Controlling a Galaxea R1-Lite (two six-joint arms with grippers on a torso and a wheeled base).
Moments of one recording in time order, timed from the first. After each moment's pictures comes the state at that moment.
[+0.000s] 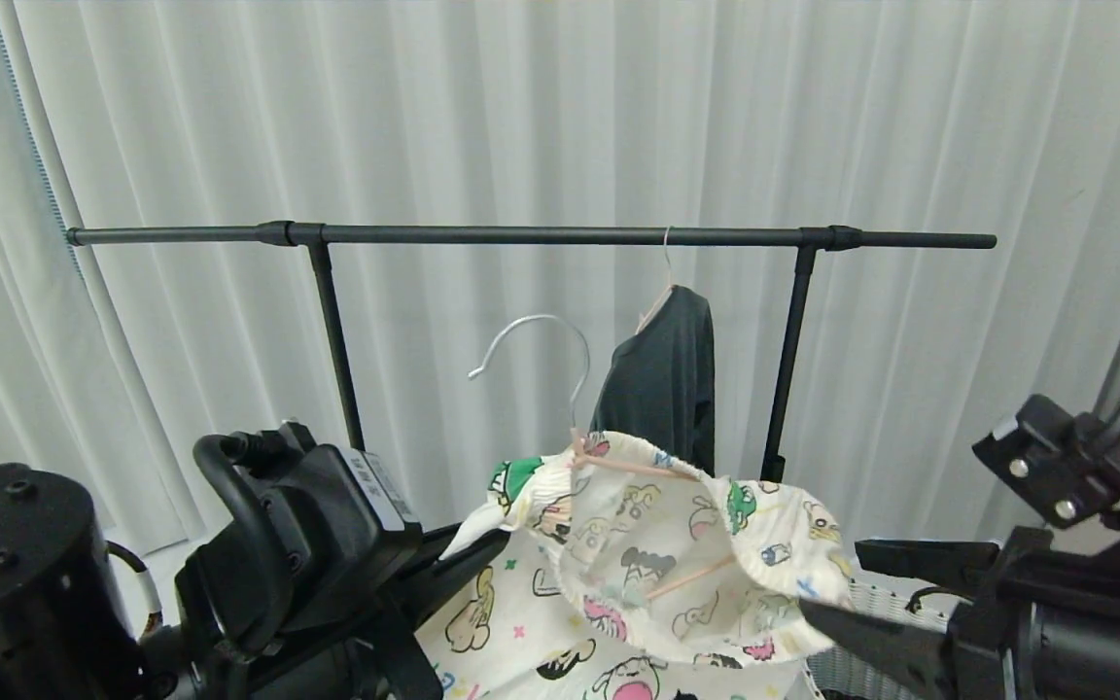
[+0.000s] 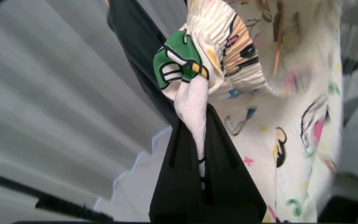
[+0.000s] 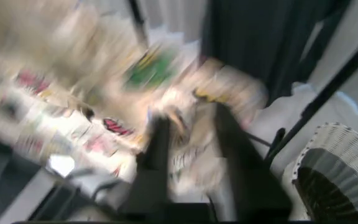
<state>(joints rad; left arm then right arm) -0.88 1.30 -0.45 -0.62 0.12 0.37 1.01 1.22 -0.65 -0.09 -0.14 0.25</state>
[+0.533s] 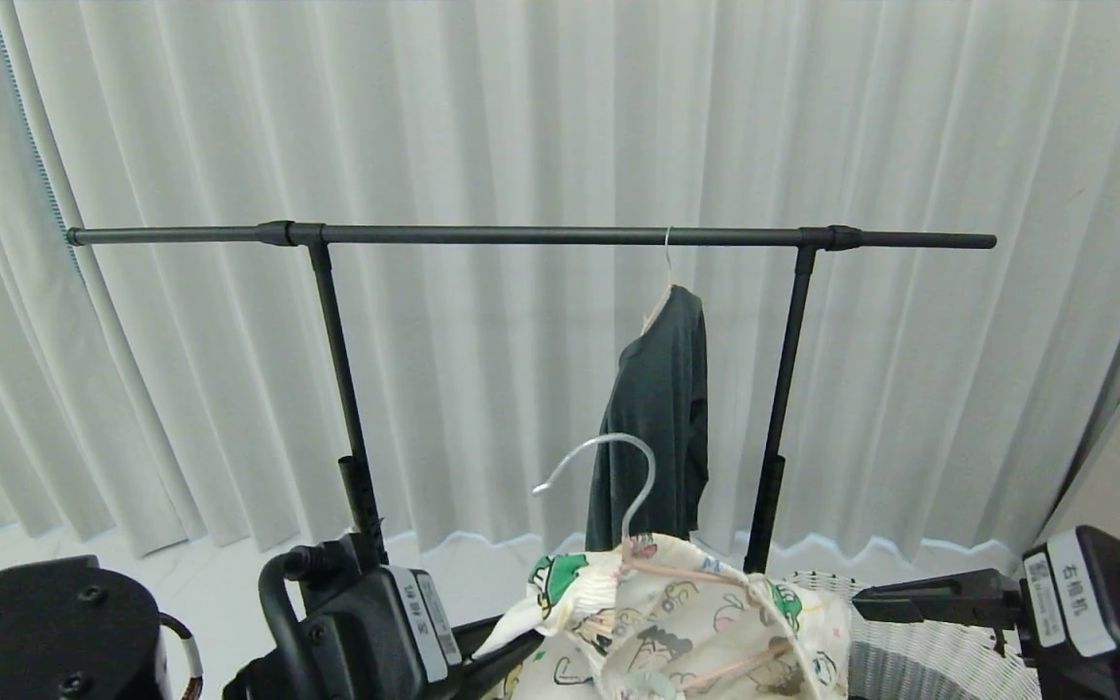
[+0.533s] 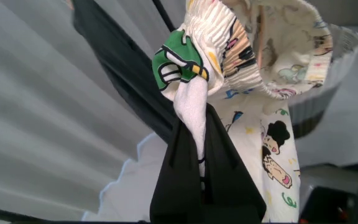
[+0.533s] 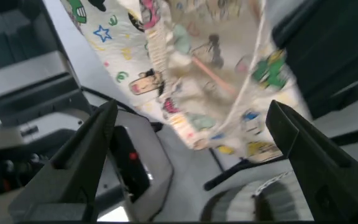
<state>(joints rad) -0.96 1.34 -0.36 -0.65 0.04 0.36 1.01 1.15 -0.62 0.00 0.11 -0.18</state>
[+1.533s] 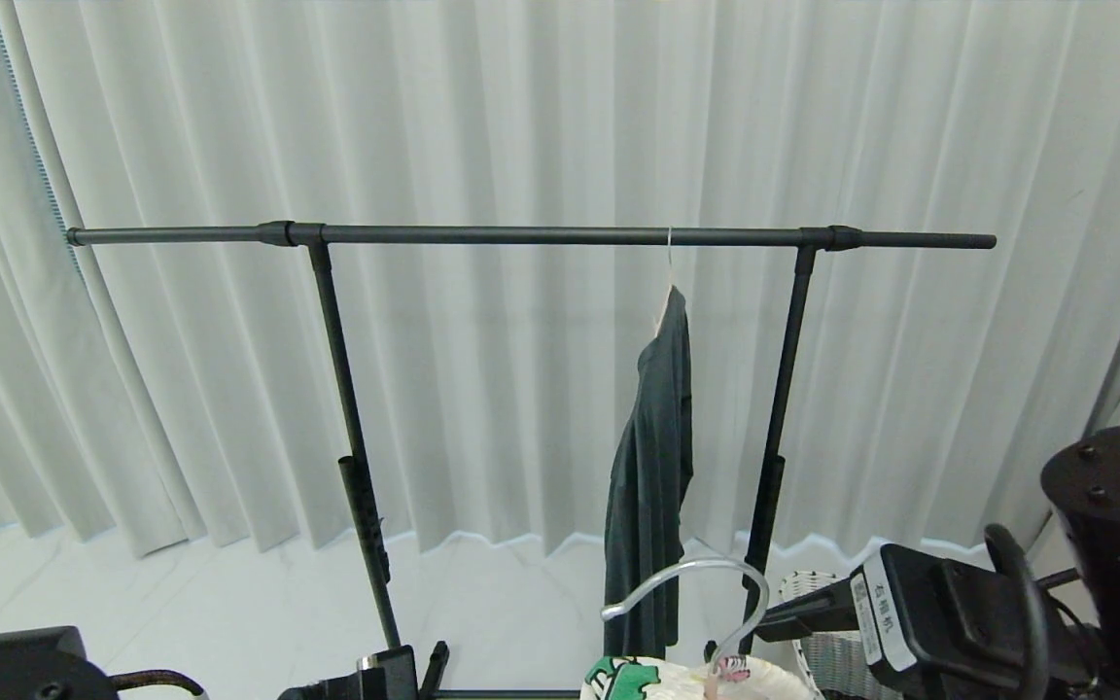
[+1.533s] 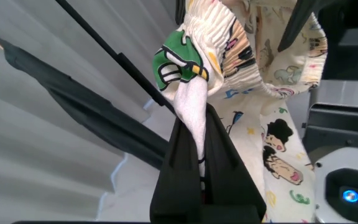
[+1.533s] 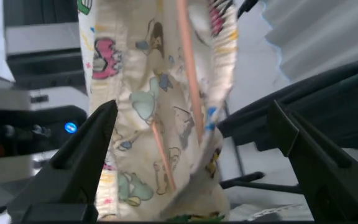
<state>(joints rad) -1.08 1.32 -0.35 -0.65 -0.03 0.43 0.98 1.36 -0.70 -0.02 0.31 -0.28</state>
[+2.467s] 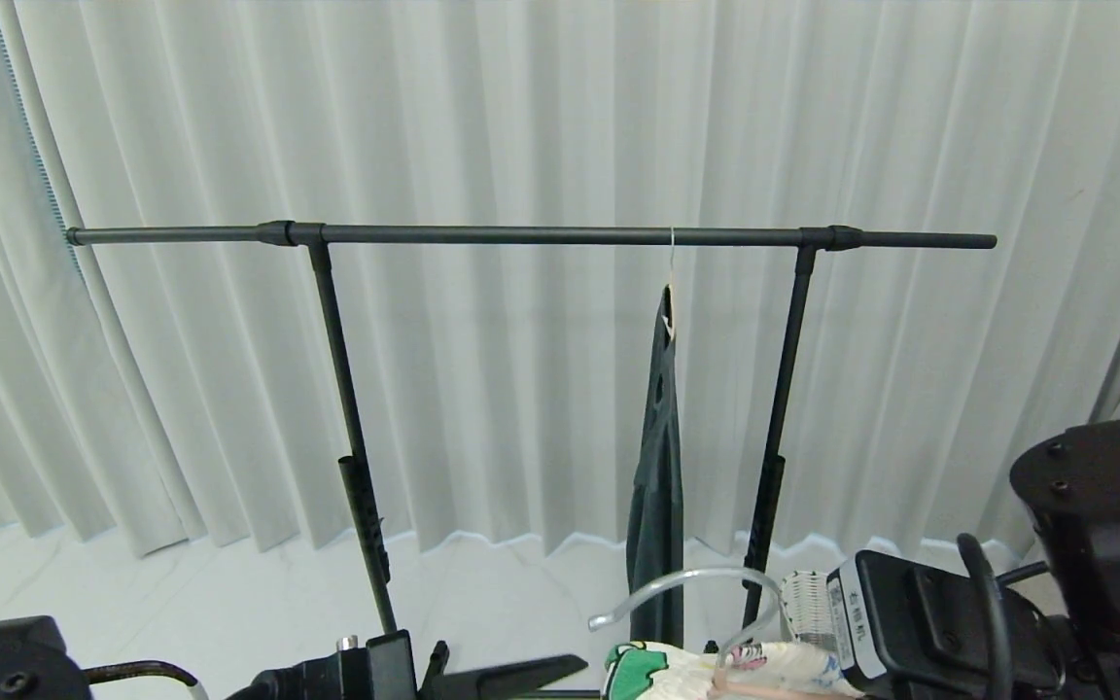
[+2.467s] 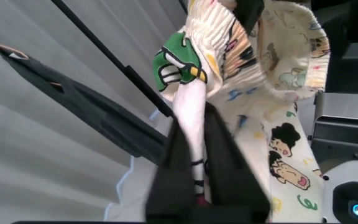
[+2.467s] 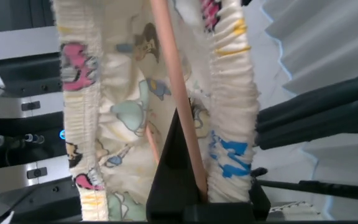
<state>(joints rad) -1.08 1.32 -0.36 -0.69 -0.02 0.43 0.97 1.39 -0.70 -0.05 0.28 -0.38</state>
